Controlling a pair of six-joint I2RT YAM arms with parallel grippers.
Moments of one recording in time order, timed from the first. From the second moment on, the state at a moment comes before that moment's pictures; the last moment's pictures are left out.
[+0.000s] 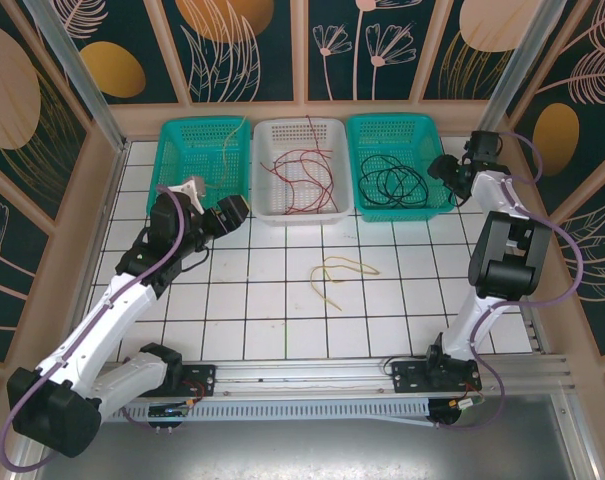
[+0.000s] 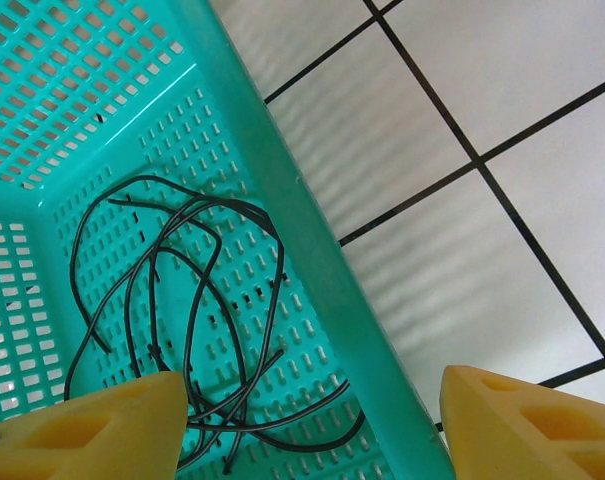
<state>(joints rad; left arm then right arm) -0.38 1.00 0.83 -0.27 0.15 -0.78 -0.18 1.86 1.42 -0.43 -0.20 0.41</state>
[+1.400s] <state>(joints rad) -0.38 1.04 0.82 -0.21 0.11 -0.81 0.74 1.31 1.00 -0.61 0.18 0.60</state>
